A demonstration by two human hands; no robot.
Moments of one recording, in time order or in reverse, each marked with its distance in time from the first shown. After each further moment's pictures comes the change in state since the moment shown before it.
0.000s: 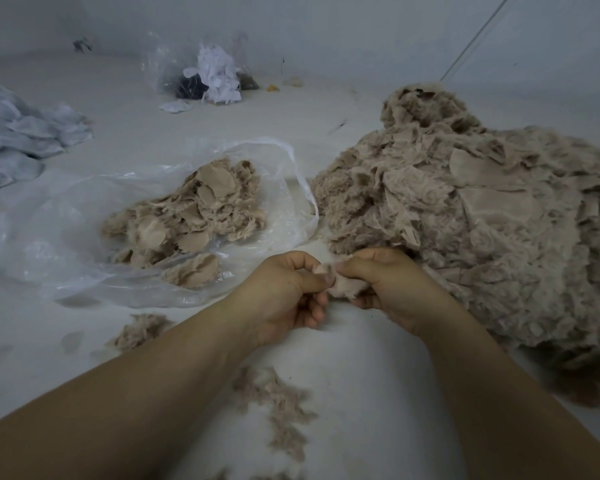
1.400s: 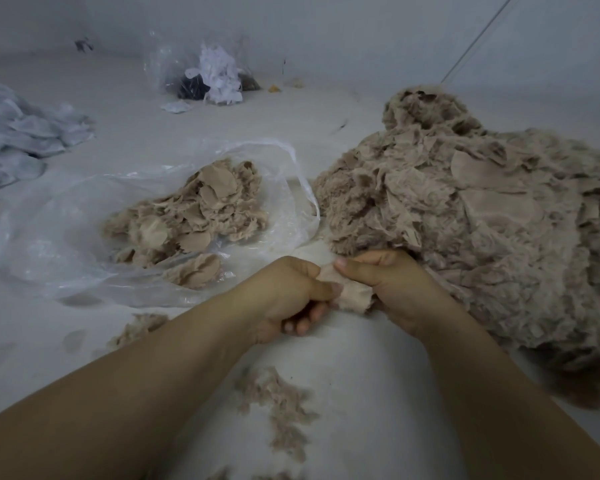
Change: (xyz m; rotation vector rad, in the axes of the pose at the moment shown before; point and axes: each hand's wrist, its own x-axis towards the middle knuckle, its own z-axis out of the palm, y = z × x) left_hand -0.007 0.011 0.001 0.346 -0.042 -0.080; right_hand -0.002 0.004 0.001 0.137 0.004 -0.063
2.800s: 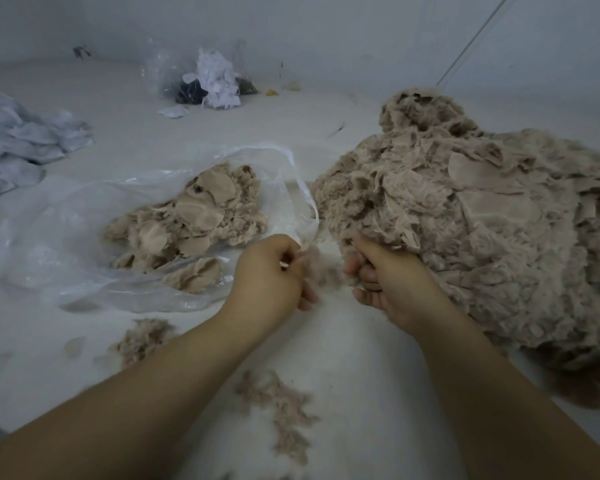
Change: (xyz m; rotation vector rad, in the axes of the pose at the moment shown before) left_hand -0.001 -0.007 -0.003 0.162 0.534 0.407; right_hand 0.005 -0.009 0.009 0.067 0.215 0.105
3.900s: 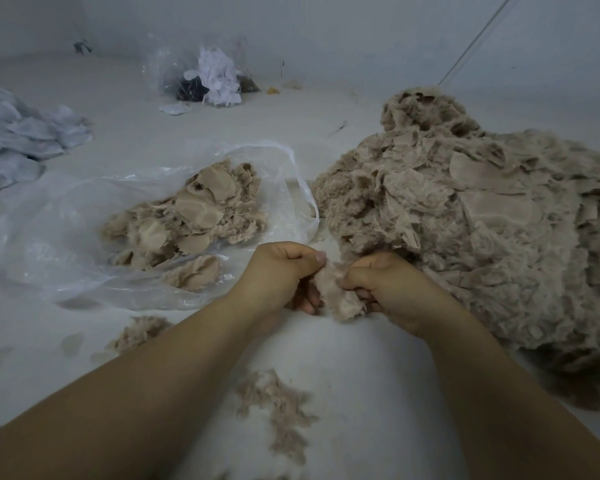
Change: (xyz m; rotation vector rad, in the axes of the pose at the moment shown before) left_hand 0.017 -0.009 0.012 -0.403 -0.212 -0.273; right_hand 0.001 0.005 -0.010 -0.281 -0.239 -0.048
